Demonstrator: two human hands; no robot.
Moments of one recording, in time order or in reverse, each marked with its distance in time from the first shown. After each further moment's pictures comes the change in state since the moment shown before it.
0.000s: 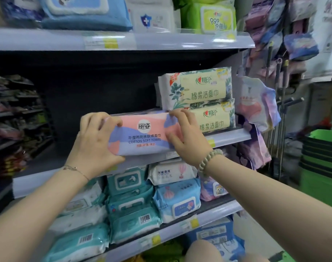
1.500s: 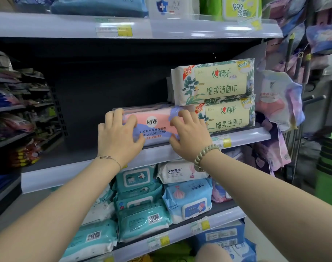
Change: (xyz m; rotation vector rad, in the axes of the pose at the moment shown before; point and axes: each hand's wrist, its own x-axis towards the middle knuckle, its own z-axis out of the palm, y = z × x) left_hand 0.015 -0.006 0.052 0.313 -0.067 -0.191; right_hand 0.027 0.020 0.048 -0.578 -0.006 -0.147
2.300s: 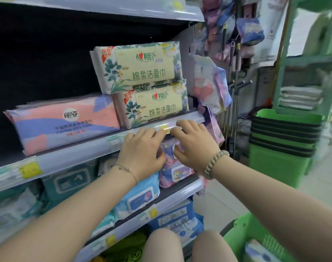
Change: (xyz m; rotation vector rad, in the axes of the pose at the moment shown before) left_hand -0.023 0.190 0.029 -0.268 -0.174 0.454; right_hand -0.112 0.126 -0.048 -0.183 -0.161 0.013
